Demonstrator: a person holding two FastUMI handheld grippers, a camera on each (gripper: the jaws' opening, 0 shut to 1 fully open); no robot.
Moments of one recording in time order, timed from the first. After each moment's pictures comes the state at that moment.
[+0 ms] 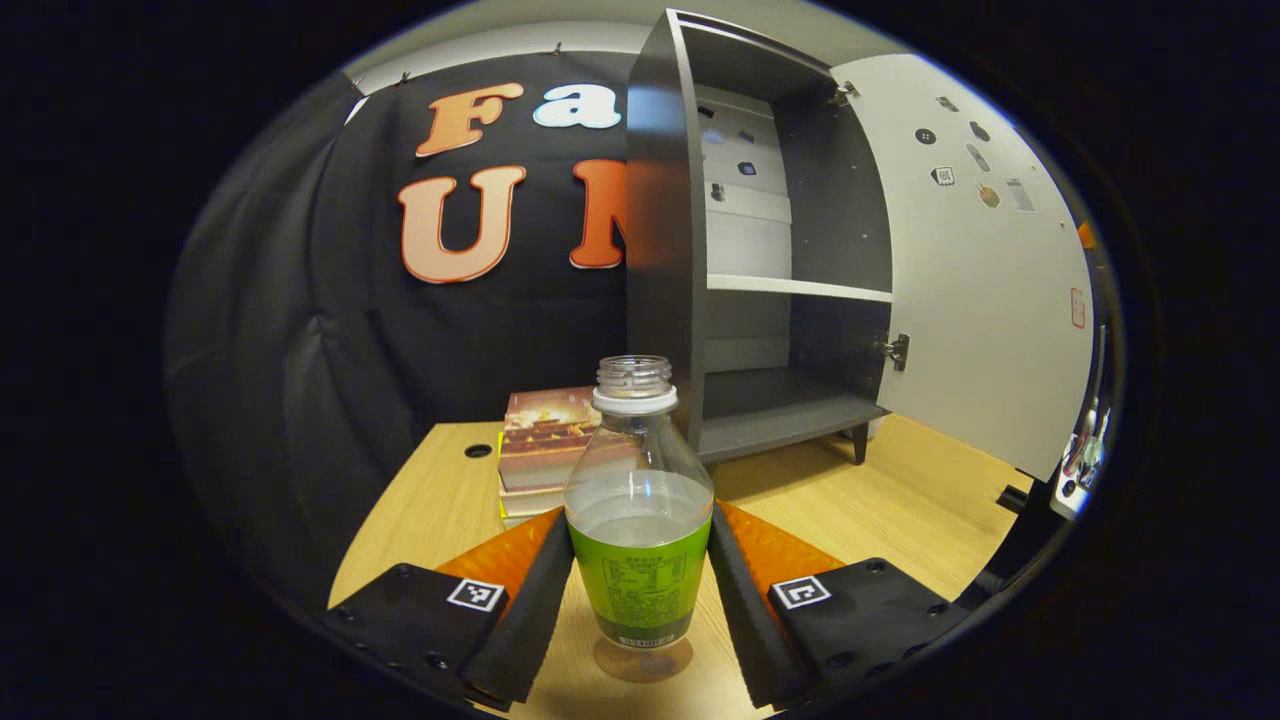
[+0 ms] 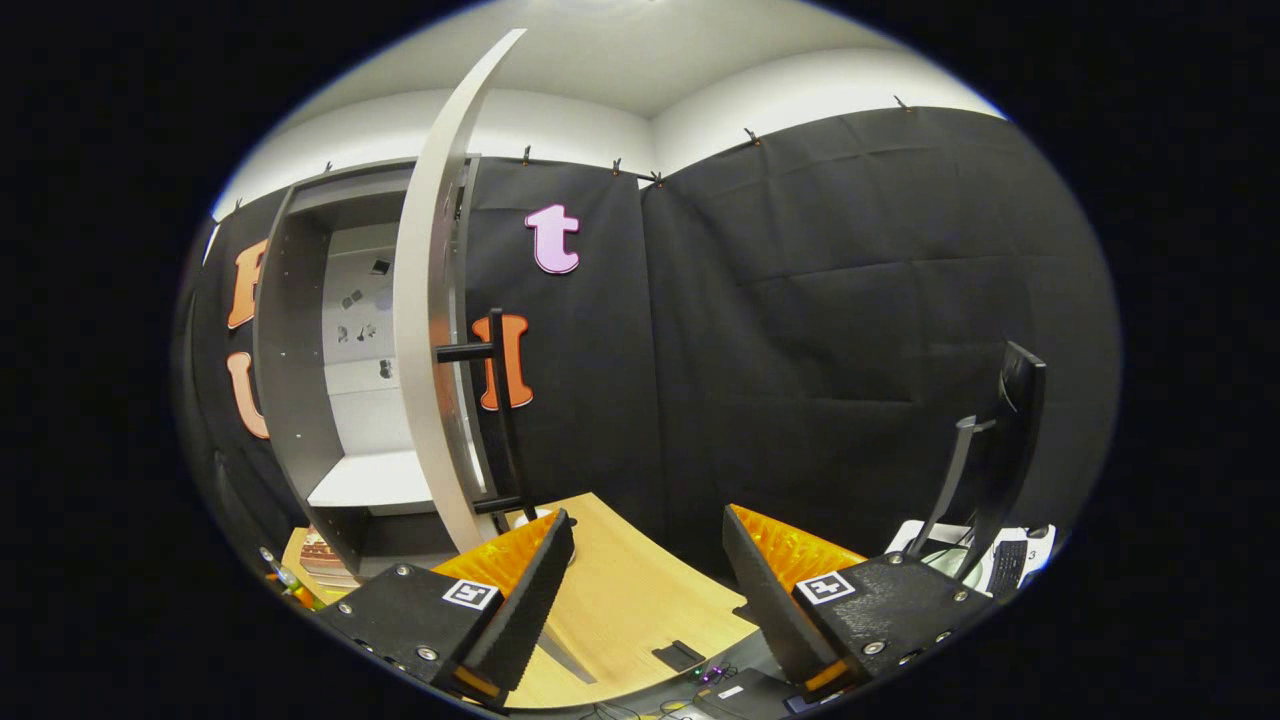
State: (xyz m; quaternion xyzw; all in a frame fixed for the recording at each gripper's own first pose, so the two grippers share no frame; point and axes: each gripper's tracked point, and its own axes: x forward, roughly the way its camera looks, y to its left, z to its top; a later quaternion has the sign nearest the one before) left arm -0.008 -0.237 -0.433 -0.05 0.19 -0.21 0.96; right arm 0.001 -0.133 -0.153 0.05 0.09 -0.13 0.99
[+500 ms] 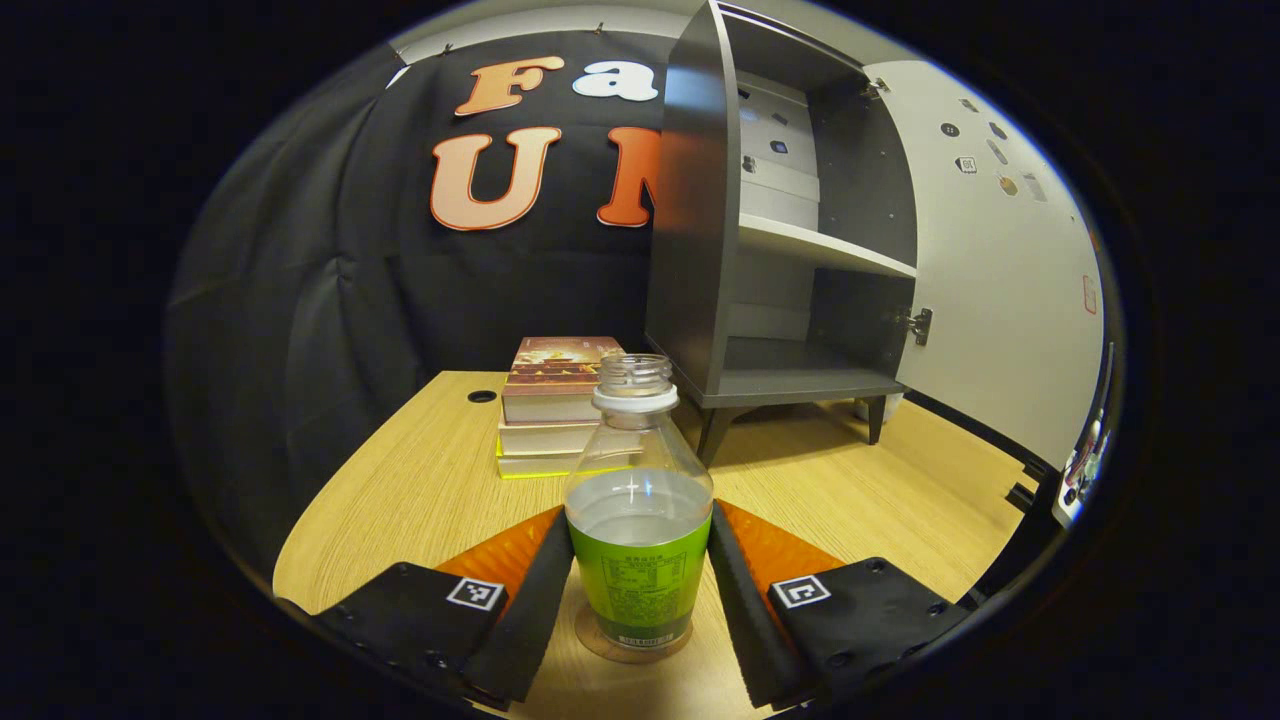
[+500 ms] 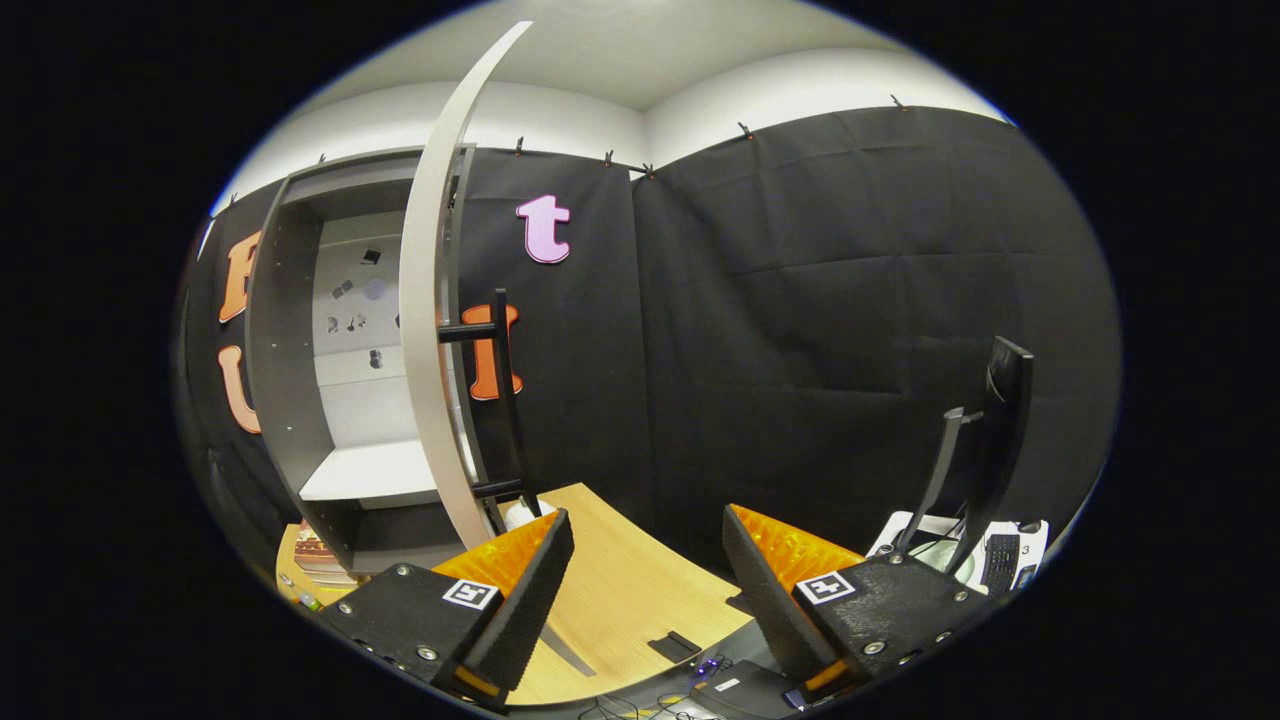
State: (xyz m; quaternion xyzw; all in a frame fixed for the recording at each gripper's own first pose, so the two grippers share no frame) left arm -0.024 -0.234 -0.490 -0.07 0.21 -0.19 0.96; right arm -0.007 -0.136 -0.159 0.05 0.11 -0.15 0.98
